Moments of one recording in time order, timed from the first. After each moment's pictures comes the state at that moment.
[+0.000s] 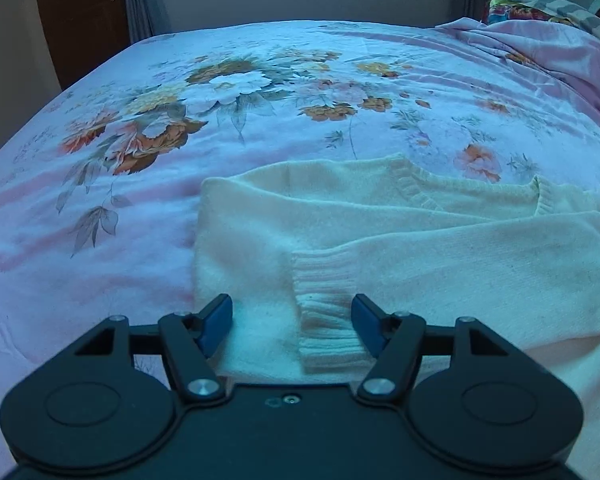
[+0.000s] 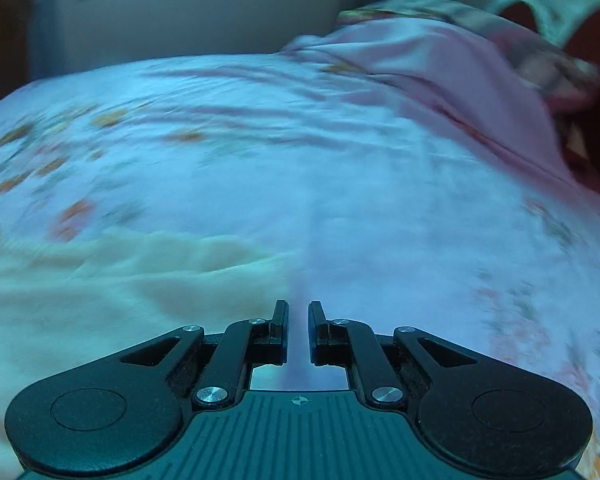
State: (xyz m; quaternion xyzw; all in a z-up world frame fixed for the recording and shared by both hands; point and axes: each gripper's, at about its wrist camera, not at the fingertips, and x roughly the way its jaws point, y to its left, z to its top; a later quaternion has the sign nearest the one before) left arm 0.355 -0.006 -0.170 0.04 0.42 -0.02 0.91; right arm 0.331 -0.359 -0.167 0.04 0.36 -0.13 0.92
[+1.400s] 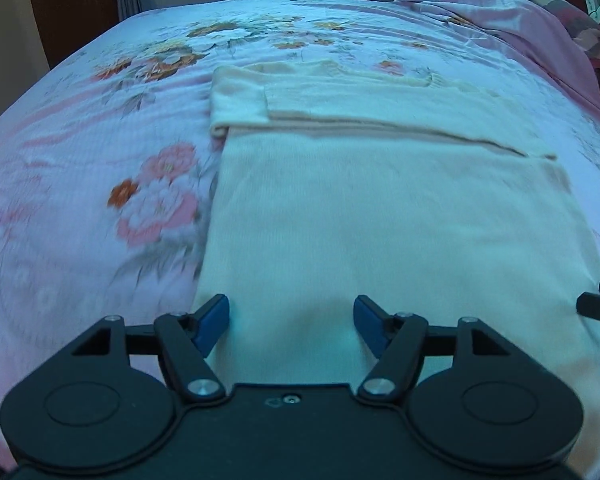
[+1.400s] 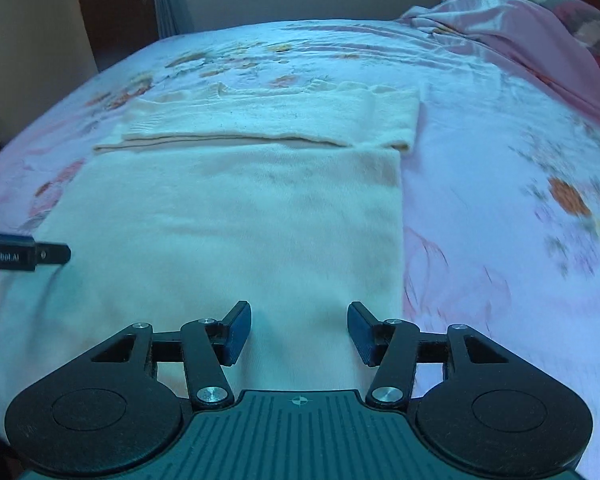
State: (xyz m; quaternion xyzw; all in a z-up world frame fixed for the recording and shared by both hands) left arm 0.149 0.007 -0.159 0.04 0.45 -0.06 0.89; right arm 0.073 -0.269 -0.167 0.06 0.41 0.06 0.91
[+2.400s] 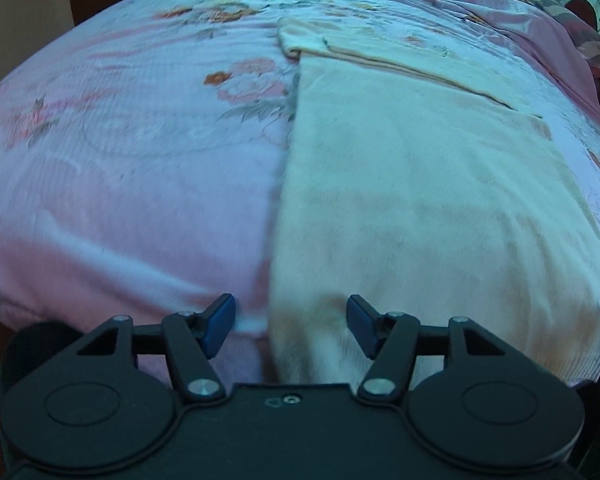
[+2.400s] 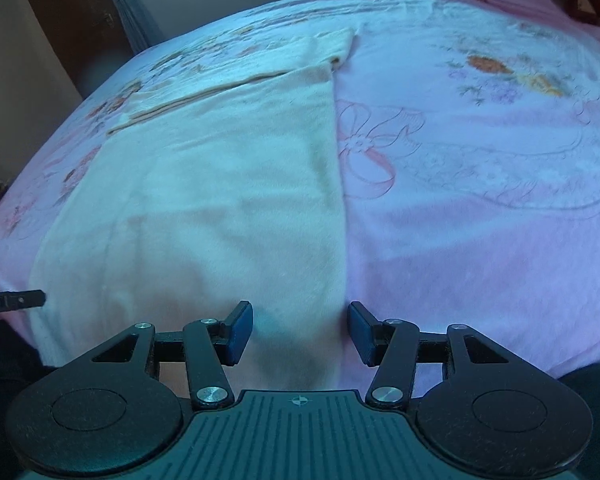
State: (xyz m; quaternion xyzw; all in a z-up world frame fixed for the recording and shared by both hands) left arm 0.037 0.077 -0.167 -0.01 0.48 -0.04 0.88; right arm -0.045 -0.303 -0.177 0.16 0.43 0.05 0.89
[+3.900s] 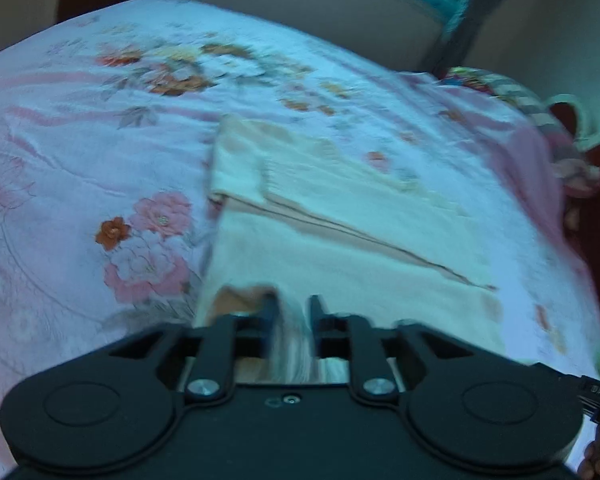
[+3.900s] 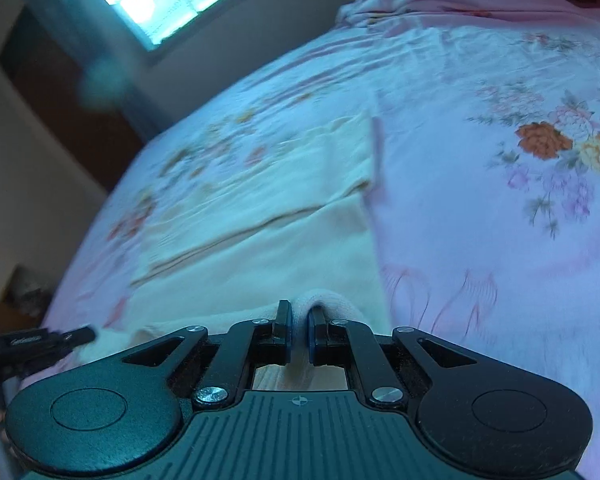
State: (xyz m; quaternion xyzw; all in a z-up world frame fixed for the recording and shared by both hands) left arm 0.198 0.049 -0.119 -0.14 0.43 -0.09 0.89; right arm 0.101 -0.342 -0.130 0.29 0.36 0.05 0.88
